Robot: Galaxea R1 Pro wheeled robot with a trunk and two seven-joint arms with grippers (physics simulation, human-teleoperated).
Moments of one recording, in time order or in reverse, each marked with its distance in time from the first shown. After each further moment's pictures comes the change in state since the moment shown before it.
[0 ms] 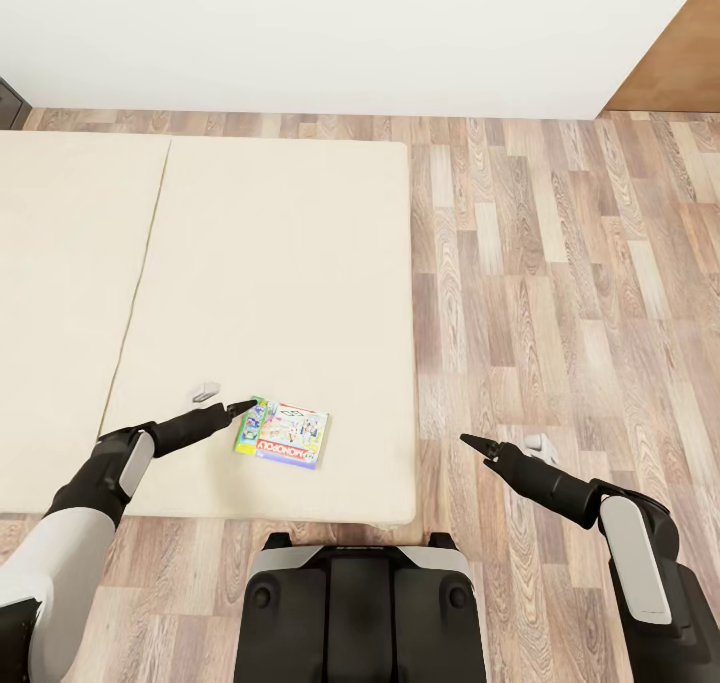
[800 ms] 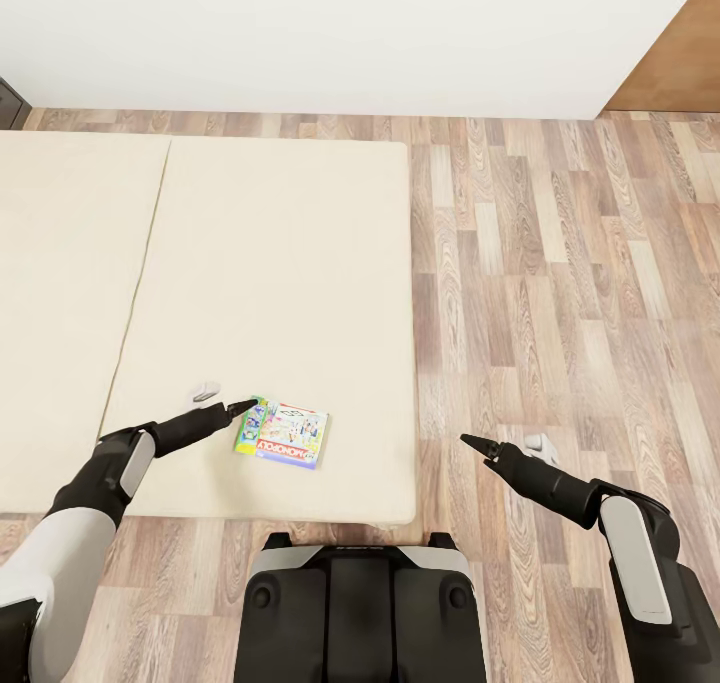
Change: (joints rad) left arm 0.000 -0.001 -0.004 0.002 0.000 -0.023 0.000; right arm 0.000 -0.001 0.000 0.001 0.000 0.000 -0.001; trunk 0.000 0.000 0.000
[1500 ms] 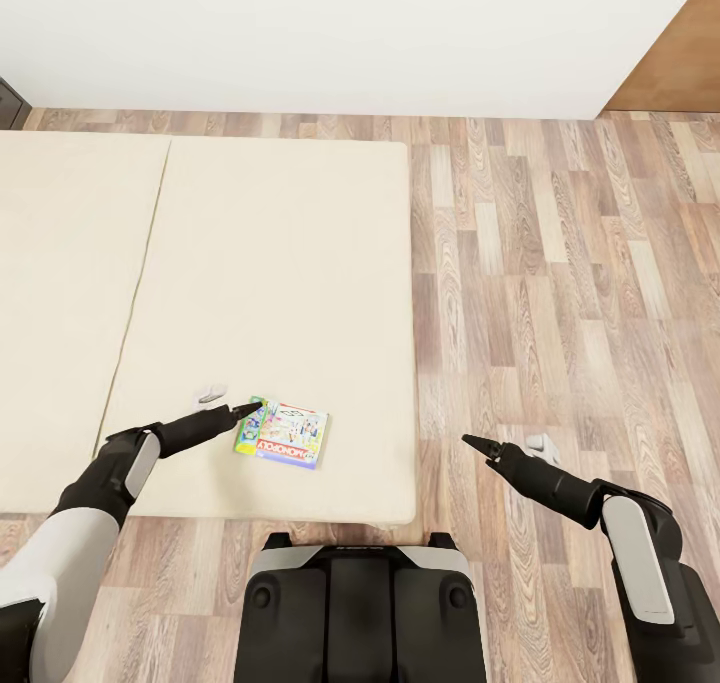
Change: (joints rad) left arm 0.000 -0.004 -0.035 0.005 0.000 -0.006 0.004; right arm 0.000 -0.009 0.000 0.002 0.001 0.000 0.000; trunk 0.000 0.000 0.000
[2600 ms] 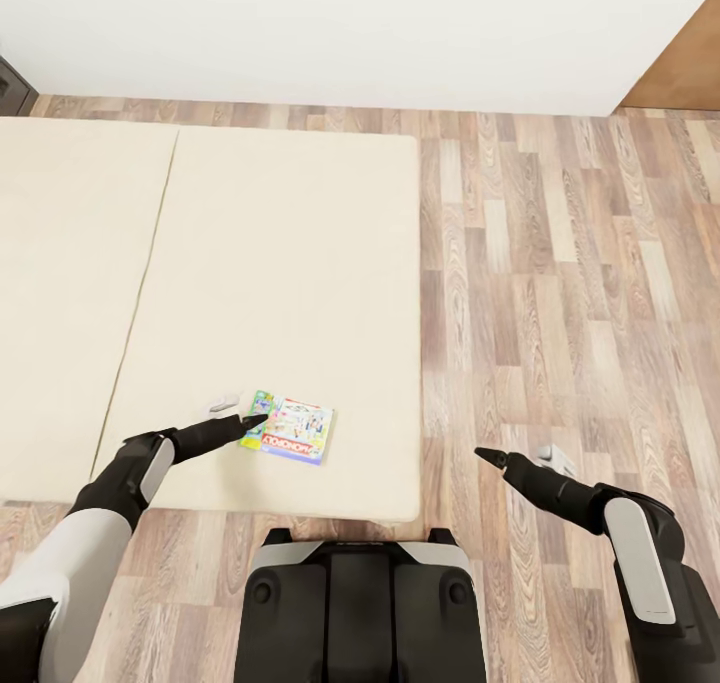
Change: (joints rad) left arm 0.000 -0.028 -0.040 0.035 -0.033 -0.015 0.130; right arm 0.000 -0.005 -0.010 0.017 0.008 -0.005 -0.203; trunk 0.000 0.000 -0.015
